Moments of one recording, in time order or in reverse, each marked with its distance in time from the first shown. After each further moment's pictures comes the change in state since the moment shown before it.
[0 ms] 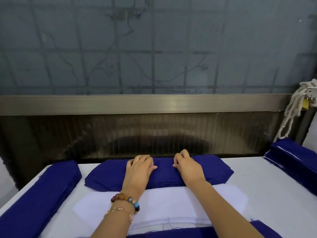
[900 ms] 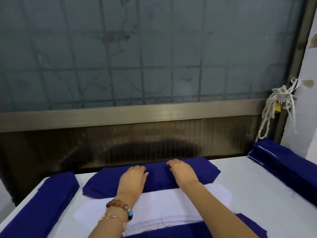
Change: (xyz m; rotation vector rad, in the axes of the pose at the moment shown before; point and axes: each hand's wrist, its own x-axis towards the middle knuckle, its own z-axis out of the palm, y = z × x) left_hand -0.012 0.014 -0.029 0.102 -0.060 -0.022; right_hand -0.008 -0.004 -0.023 -0.033 -0.144 0.037
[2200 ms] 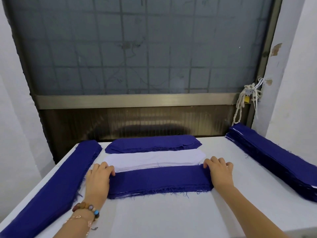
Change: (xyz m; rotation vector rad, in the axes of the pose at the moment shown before) left_hand -0.212 -0.062 -0.061 0.118 0.153 -0.237; right_hand -0.233 0.079 -0.044 -0.202 0.201 0.244
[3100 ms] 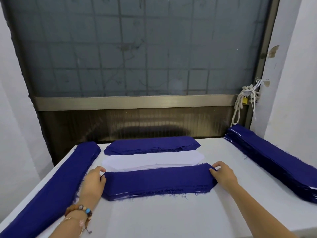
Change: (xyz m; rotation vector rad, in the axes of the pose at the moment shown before) left_hand 0.003 -0.013 -0.002 -0.448 -0.111 -0.276; right_hand 0.011 0.026 0.003 0.627 -0.215 0.390
